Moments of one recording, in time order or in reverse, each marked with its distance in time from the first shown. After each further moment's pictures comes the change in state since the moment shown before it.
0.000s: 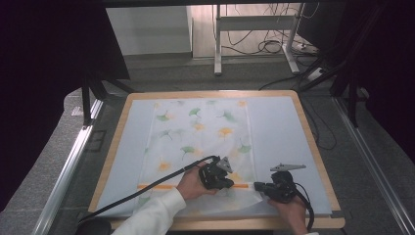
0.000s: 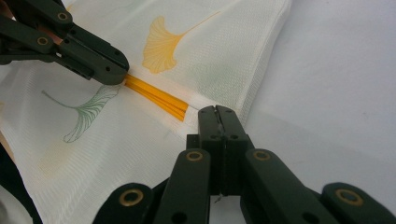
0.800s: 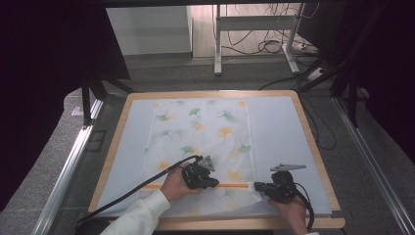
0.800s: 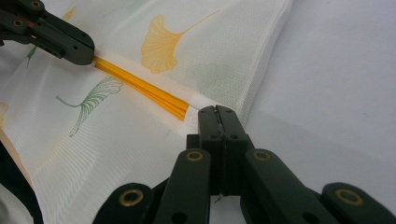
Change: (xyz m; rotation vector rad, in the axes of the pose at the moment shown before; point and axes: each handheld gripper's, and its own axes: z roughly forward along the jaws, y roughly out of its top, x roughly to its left) left arm 0.012 -0.039 -0.027 -0.019 0.006 -0.074; right arm 0.000 0.000 0.000 -0.003 0.003 -0.001
